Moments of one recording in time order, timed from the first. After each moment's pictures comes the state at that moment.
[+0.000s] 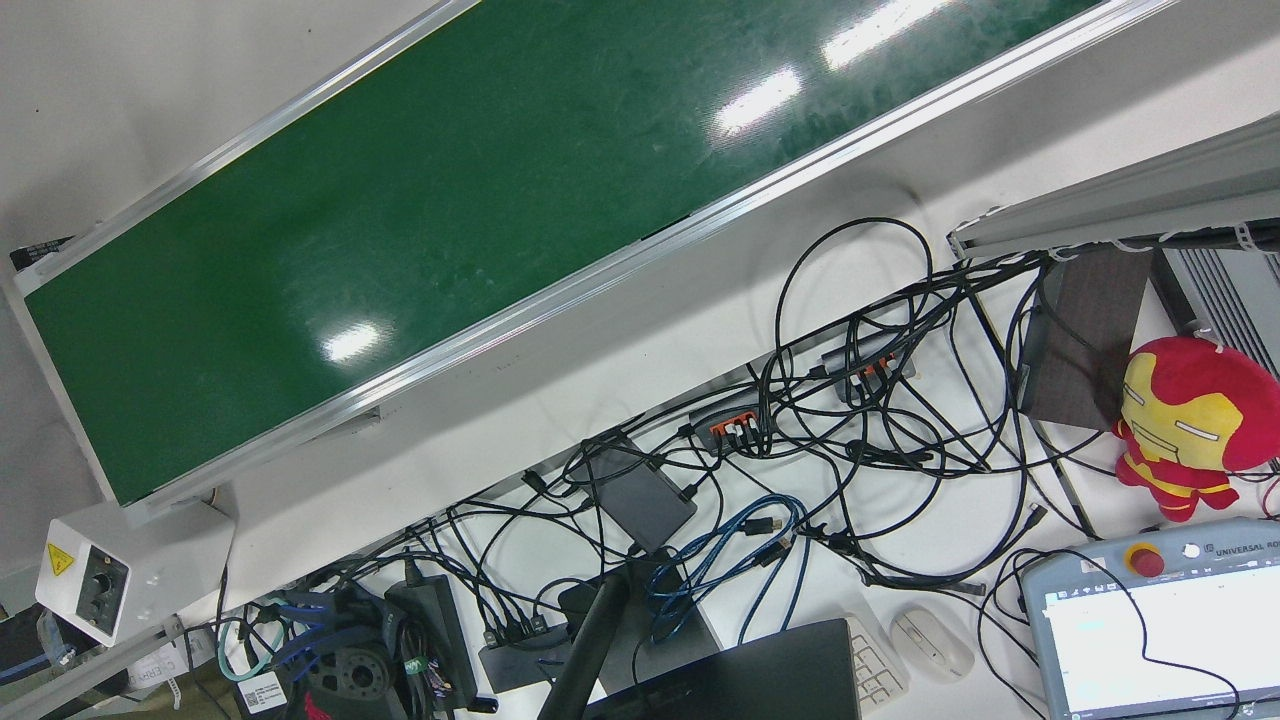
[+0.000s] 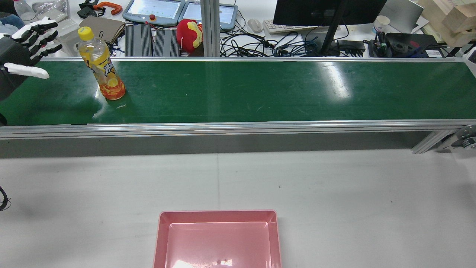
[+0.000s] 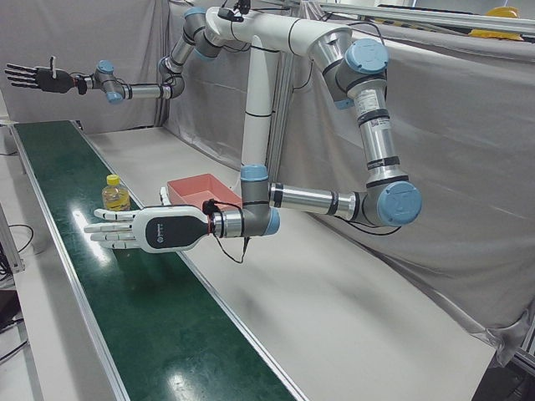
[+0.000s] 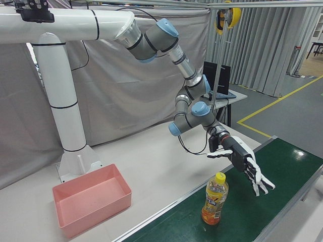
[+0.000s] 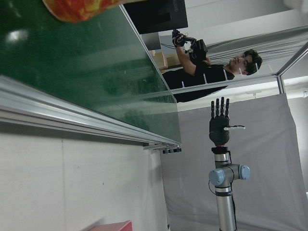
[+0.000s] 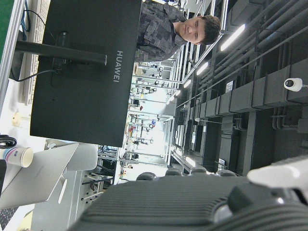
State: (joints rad) left arm -1.01 -1.78 -1.88 0.21 1.26 0.36; right arm 1.56 -1.51 1.58 -3.11 -1.57 -0.11
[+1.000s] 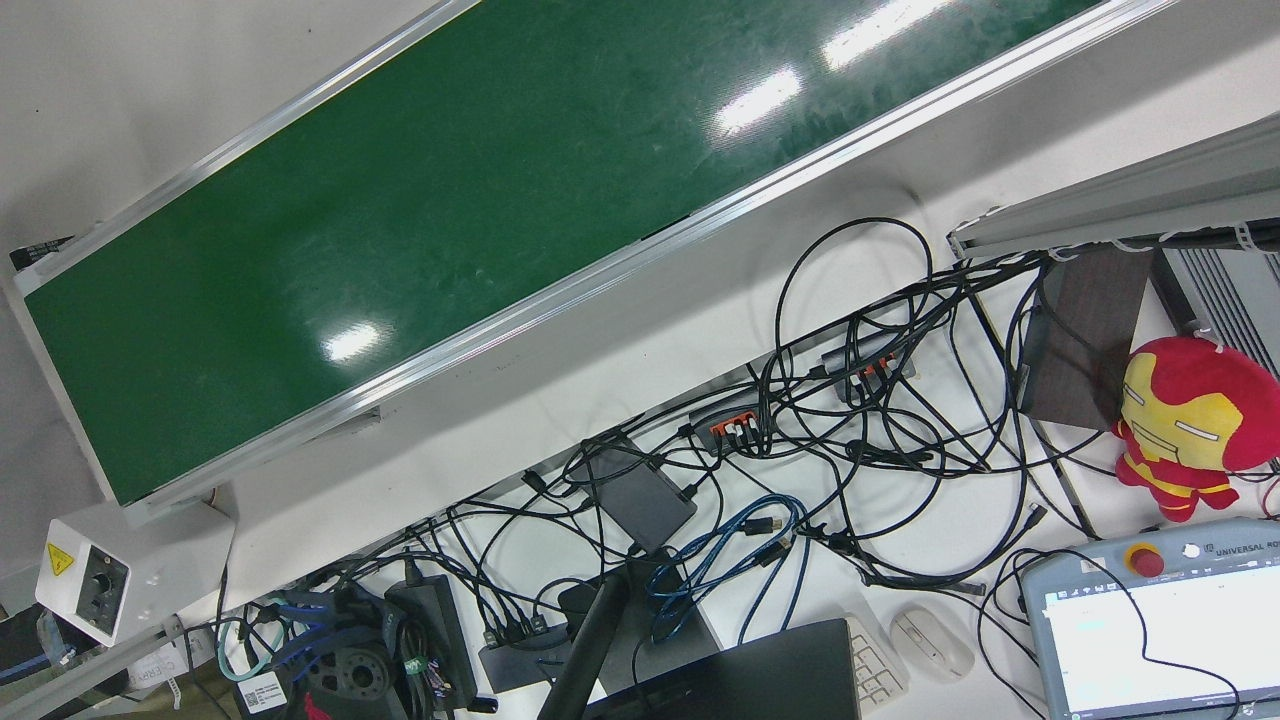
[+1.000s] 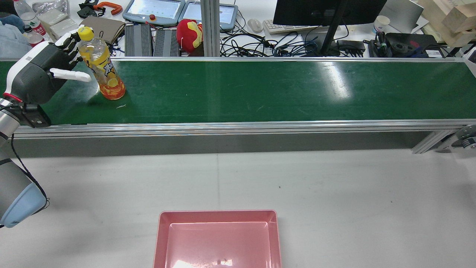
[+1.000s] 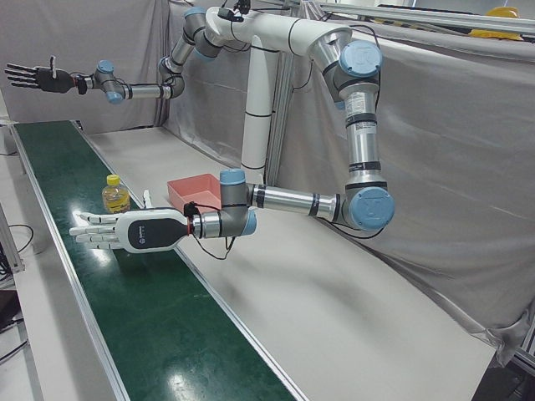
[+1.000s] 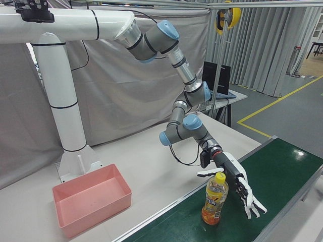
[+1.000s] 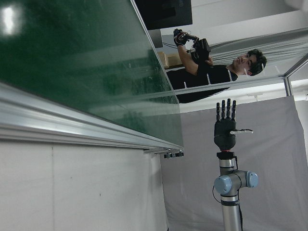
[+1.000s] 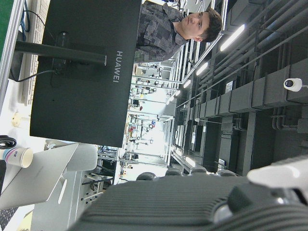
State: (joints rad) left arm -0.90 -1.91 -1.78 0.23 1.16 0.38; right arm 1.56 -1.51 1.58 -3.11 -1.57 -0.11
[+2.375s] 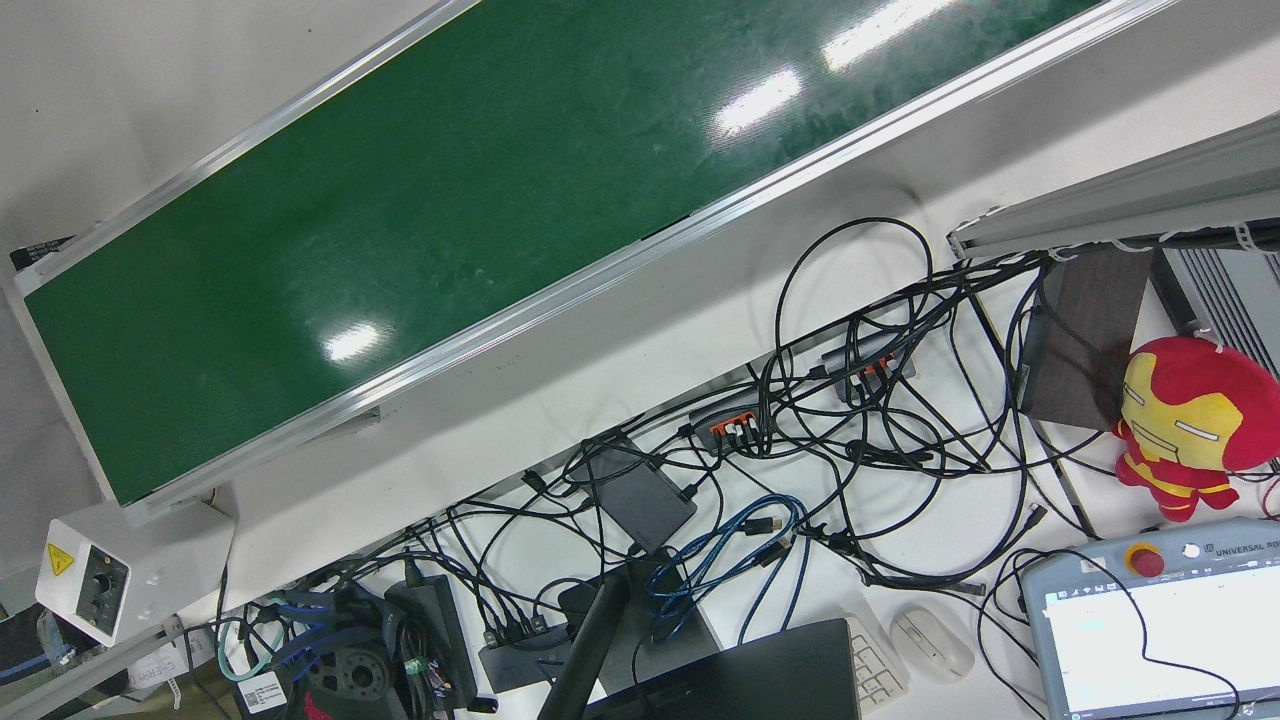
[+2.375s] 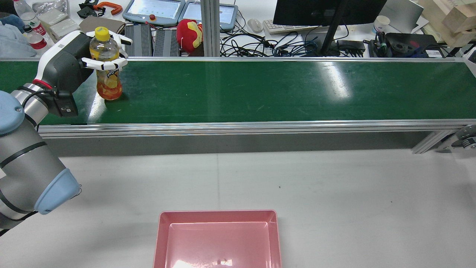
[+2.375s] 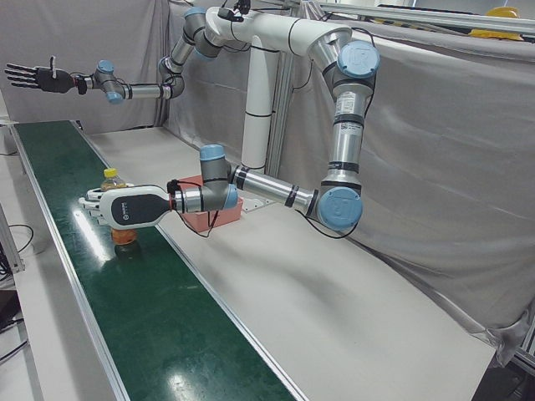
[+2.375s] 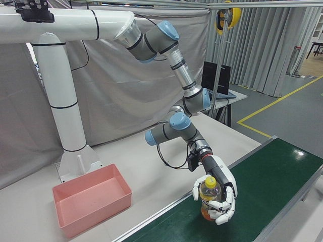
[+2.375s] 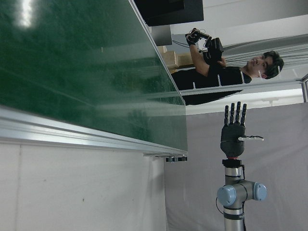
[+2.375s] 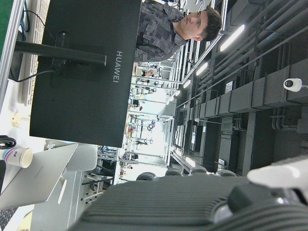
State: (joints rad) left arm -0.87 -2.09 -1.79 0.49 1.16 0.38; right arm 1.56 -1.51 1.58 -3.11 -1.57 -0.11
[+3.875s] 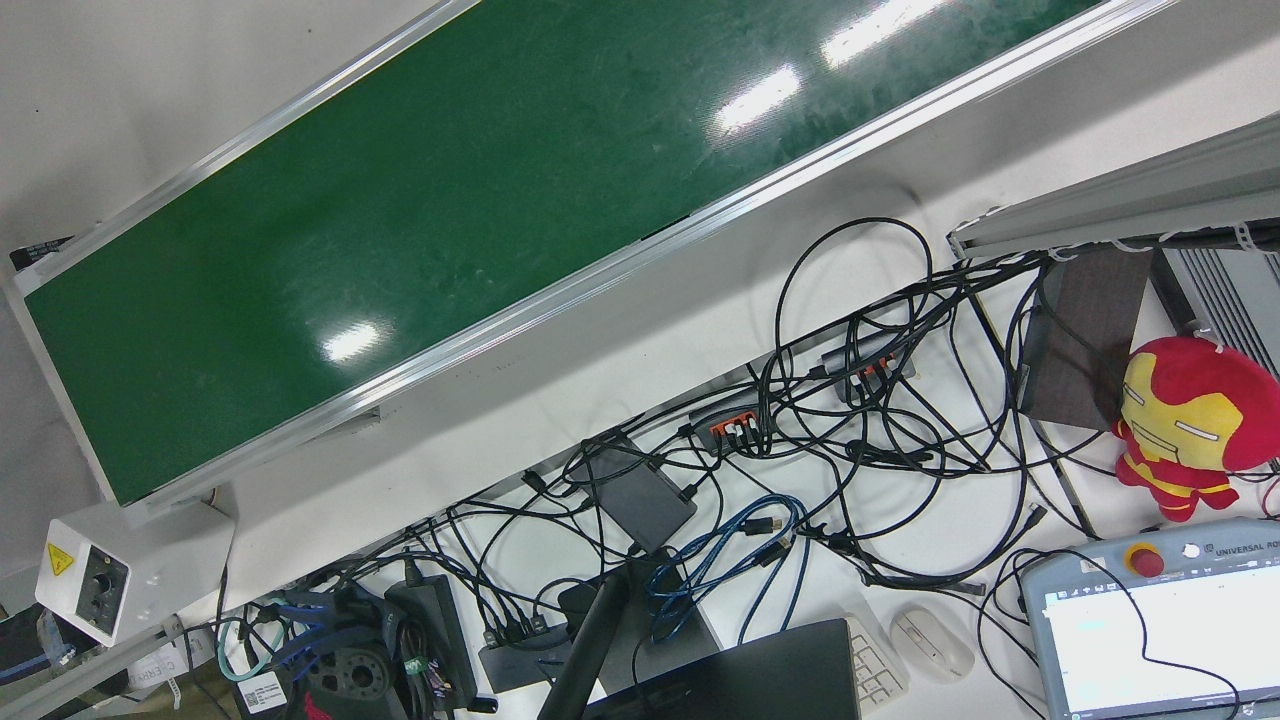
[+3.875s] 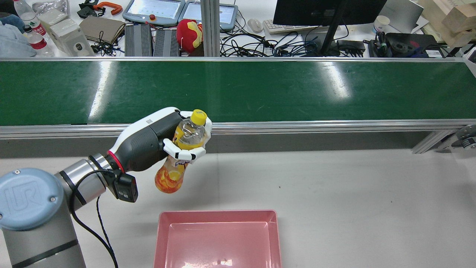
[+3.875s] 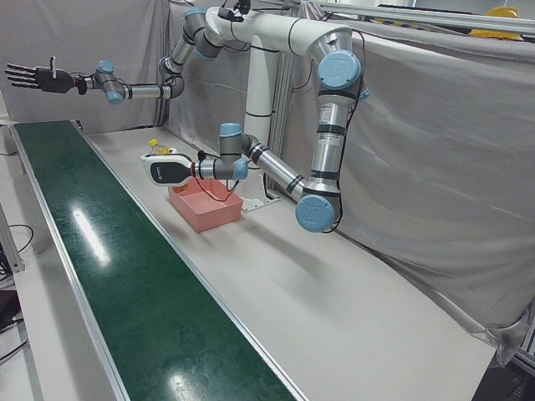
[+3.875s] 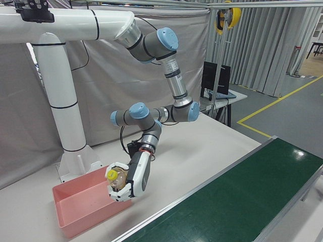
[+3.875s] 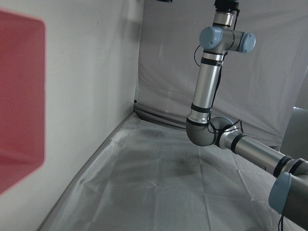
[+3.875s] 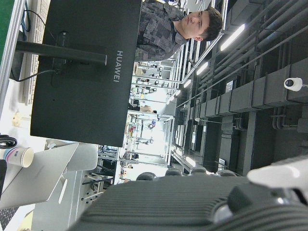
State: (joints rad) left arm -0.51 -2.14 -2.07 0.66 1.30 0.37; right arm 1.56 -1.51 1.58 -3.11 -1.57 -0.10
